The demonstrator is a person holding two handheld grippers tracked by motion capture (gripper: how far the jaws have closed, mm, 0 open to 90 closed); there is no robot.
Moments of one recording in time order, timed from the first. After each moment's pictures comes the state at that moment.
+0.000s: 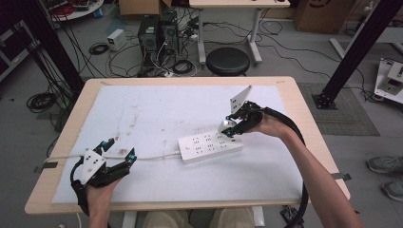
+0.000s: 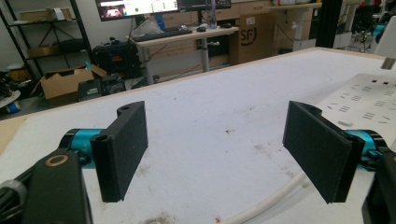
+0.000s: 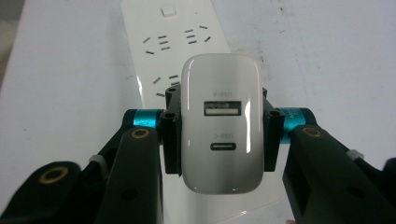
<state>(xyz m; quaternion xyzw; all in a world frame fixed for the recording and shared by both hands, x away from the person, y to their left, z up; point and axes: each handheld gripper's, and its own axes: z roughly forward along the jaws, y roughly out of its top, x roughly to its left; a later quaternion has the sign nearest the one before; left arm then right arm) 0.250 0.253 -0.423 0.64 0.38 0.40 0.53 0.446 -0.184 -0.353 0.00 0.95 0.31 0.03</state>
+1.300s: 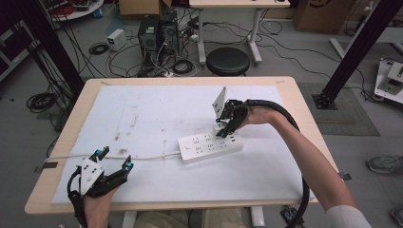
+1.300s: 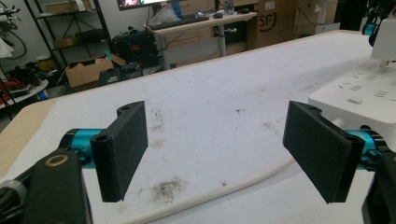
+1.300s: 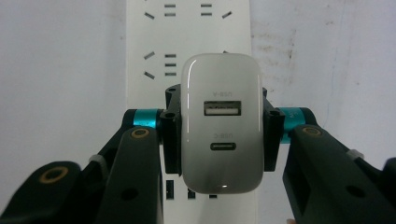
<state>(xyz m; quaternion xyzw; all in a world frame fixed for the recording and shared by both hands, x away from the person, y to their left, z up) 0.225 0.254 -0.427 0.64 0.41 0.42 0.50 0.472 -0.138 -0.364 -0.12 0.97 0.19 -0.01</state>
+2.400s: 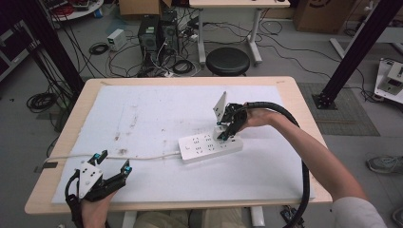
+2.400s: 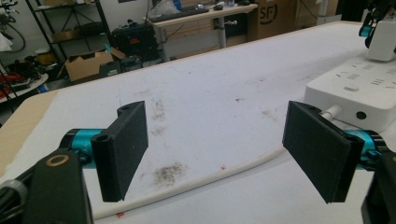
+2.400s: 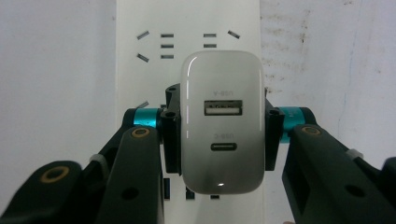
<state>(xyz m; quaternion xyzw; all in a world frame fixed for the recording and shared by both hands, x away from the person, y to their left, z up) 0.217 0.256 -0.429 0.65 0.41 0.41 0.49 0.473 -0.142 -0.380 -0.13 0.97 0.19 -0.01</state>
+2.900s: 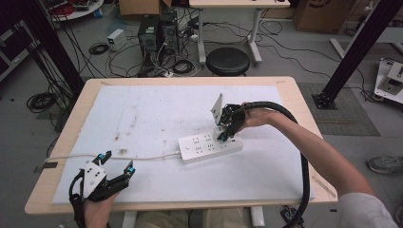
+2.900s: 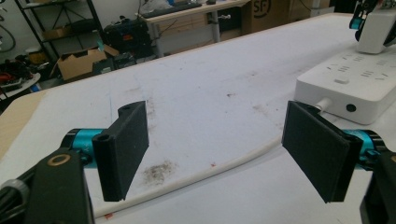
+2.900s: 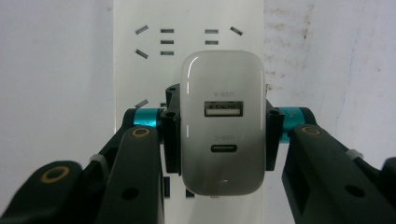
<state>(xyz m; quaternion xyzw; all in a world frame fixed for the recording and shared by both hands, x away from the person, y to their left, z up) 0.218 0.249 -0.430 0.67 0.40 0.40 0.48 0.468 -0.132 -0.378 -0.13 0.98 0.15 0.01</state>
